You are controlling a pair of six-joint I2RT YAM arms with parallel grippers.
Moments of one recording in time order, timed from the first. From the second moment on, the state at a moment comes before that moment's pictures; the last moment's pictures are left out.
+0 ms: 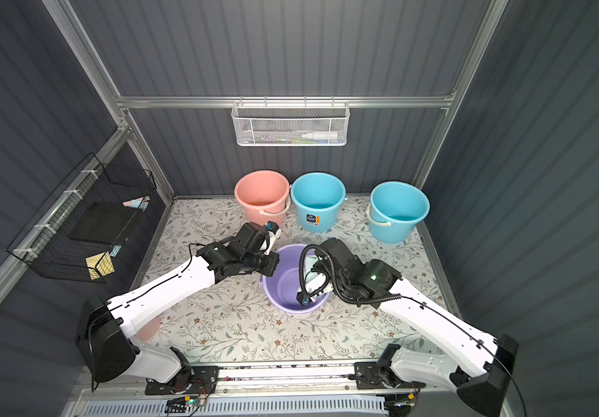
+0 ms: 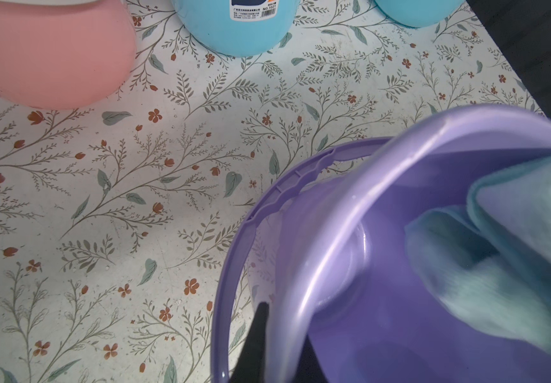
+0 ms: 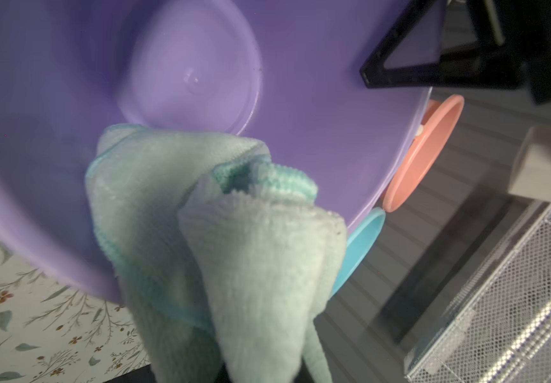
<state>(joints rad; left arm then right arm) -0.75 1.47 1.24 -0.63 0.00 -0.28 0.90 1.10 1.16 -0.95 0.26 -1.53</state>
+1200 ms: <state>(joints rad) -0.75 1.47 1.24 -0.64 -0.01 -0.28 0.94 1.30 0.96 -0.22 -0.06 -1.20</state>
